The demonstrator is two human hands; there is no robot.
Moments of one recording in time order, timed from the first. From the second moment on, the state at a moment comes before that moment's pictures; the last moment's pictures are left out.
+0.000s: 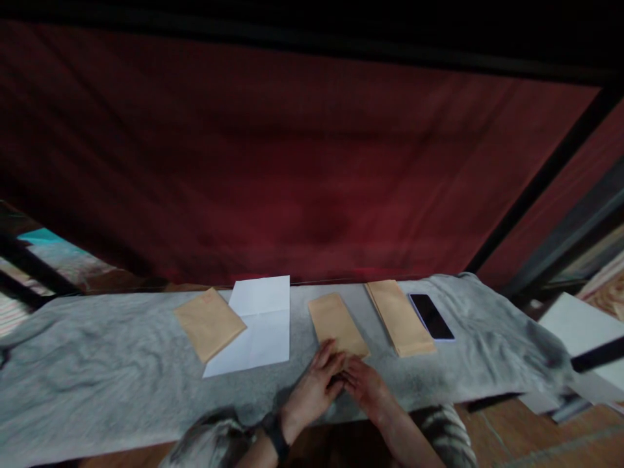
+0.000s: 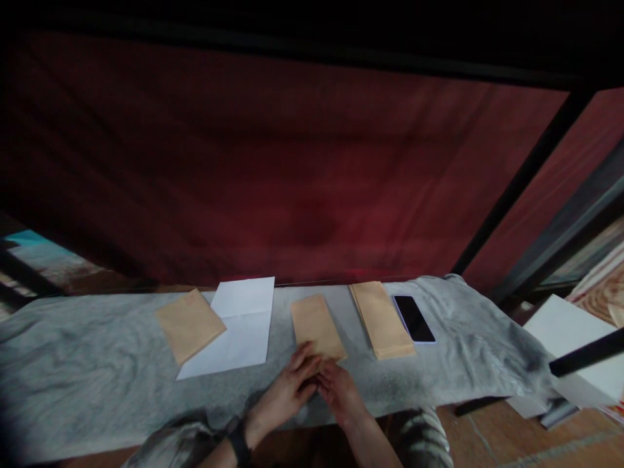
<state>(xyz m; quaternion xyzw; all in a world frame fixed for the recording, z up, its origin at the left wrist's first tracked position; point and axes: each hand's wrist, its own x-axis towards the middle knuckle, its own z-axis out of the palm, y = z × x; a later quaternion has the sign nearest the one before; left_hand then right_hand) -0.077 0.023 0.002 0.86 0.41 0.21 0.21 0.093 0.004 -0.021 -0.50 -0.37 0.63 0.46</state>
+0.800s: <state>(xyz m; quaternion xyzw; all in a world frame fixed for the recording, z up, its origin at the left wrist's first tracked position) -0.084 0.019 0.008 0.92 0.37 0.13 0.09 0.136 -0.009 -0.035 -0.50 -0.83 0.02 0.23</state>
